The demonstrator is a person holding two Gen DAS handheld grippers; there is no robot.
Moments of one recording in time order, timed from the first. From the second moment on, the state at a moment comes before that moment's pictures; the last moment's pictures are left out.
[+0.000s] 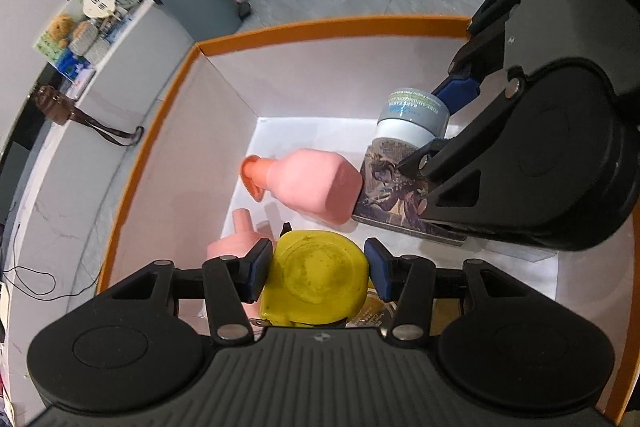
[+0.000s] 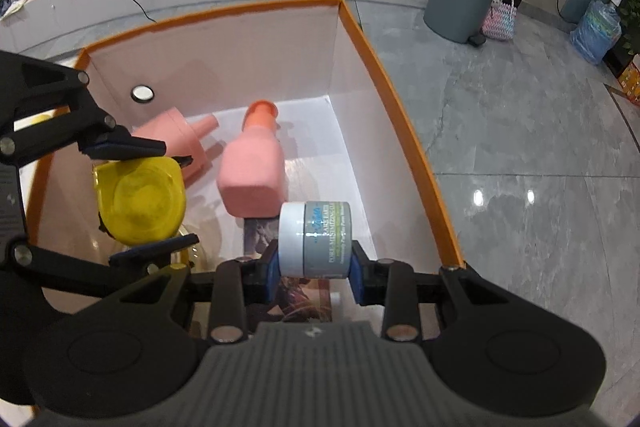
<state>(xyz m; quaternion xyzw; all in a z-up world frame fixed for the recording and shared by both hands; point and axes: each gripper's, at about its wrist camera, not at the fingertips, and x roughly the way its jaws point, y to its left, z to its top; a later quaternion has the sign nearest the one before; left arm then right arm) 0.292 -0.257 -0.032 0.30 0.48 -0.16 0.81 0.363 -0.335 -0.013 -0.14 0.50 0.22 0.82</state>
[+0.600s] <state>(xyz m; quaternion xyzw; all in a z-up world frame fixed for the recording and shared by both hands) 0.311 -0.253 -0.051 0.29 0.51 -0.16 0.80 0.370 -0.329 -0.027 -0.16 0.53 0.21 0.81</state>
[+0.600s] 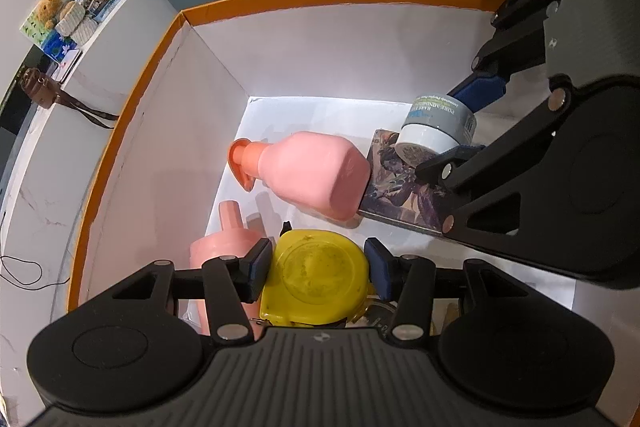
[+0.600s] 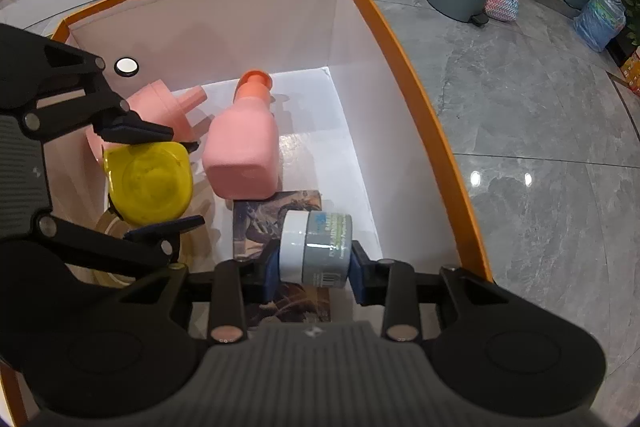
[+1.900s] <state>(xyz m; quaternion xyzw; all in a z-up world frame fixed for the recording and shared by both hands) 0.287 -0.236 0.008 0.30 0.46 -0.14 0.83 0.357 -0.314 0.016 -0.14 0.47 0.22 0.85</state>
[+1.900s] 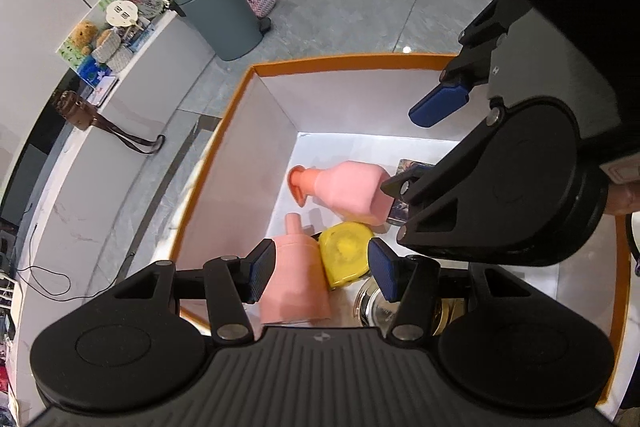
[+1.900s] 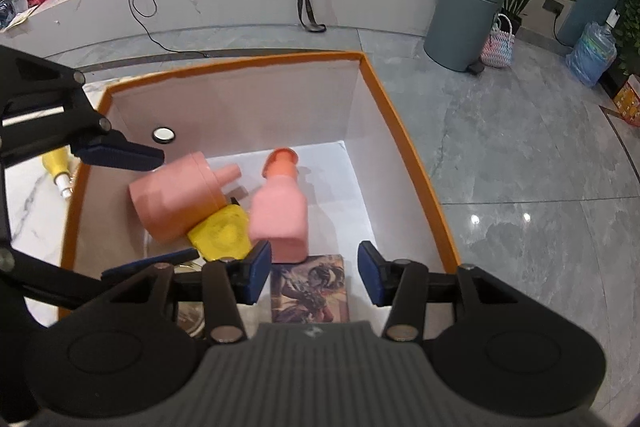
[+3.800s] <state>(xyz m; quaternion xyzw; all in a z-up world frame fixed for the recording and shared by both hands) 0.095 -0.050 -0.025 0.06 0.41 0.00 0.91 0.268 -0.209 0.050 -0.19 0.35 0.37 0.84</state>
